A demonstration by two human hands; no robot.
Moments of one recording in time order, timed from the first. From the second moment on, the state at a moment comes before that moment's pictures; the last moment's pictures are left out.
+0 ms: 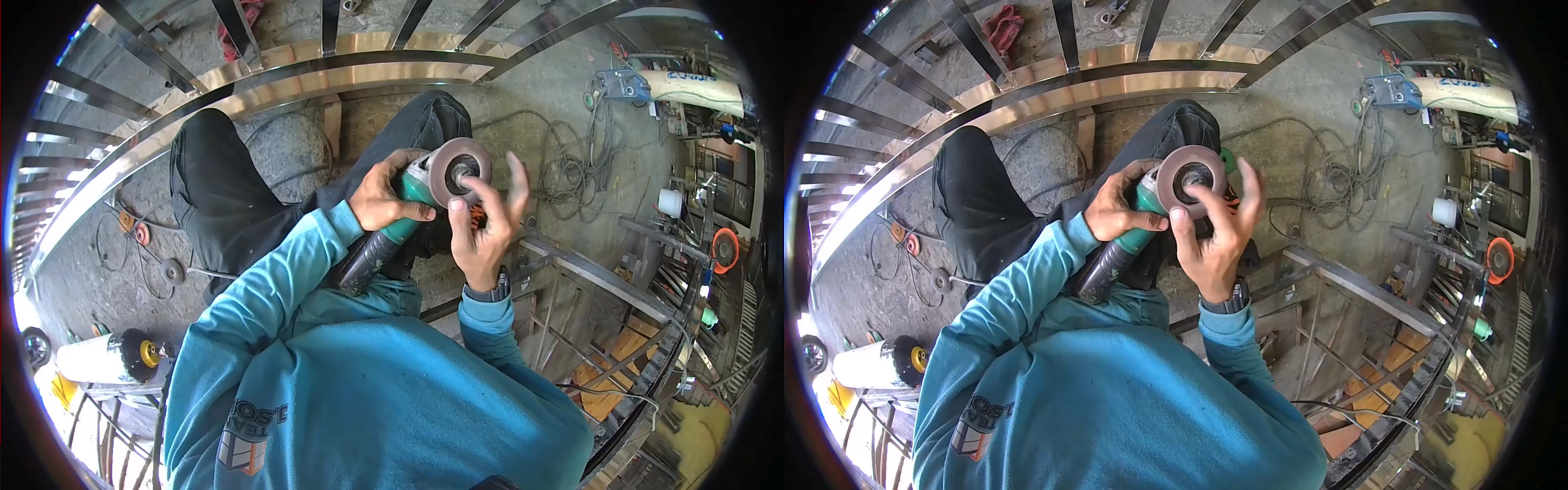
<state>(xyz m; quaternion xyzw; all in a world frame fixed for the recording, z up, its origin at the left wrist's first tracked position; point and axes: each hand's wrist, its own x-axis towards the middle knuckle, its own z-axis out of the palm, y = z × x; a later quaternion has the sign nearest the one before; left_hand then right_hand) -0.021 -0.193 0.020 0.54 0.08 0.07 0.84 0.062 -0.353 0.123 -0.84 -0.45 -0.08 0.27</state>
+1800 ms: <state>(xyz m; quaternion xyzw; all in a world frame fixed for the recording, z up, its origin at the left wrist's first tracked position) -0.022 -0.190 0.030 0.62 0.01 0.17 0.77 0.074 -0.373 0.101 -0.83 -0.48 -0.13 0.27</state>
